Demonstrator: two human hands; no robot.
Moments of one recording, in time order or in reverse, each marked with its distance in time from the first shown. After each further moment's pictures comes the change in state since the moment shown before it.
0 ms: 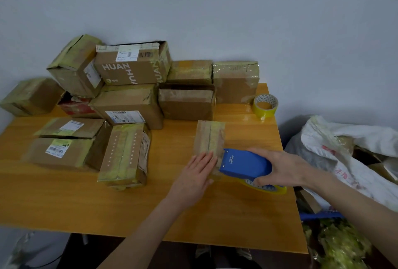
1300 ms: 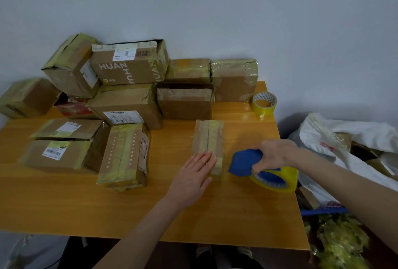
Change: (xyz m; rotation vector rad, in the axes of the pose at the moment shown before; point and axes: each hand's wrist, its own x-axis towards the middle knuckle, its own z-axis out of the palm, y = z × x) left_hand 0.000 -0.011 0.010 -0.032 0.054 0.034; right_hand 0.037 -0.007 -0.018 -0.180 -0.236 0.169
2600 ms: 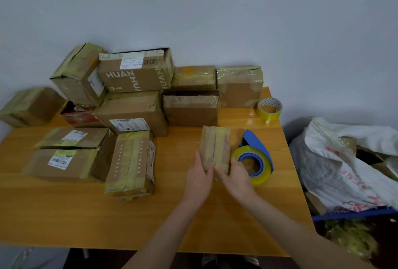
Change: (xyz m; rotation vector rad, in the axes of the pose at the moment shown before) left_hand 0.022 0.009 -0.009 -0.666 0.195 -0.593; right_hand 0.032 -0.127 0.076 0.824 0.526 0.162
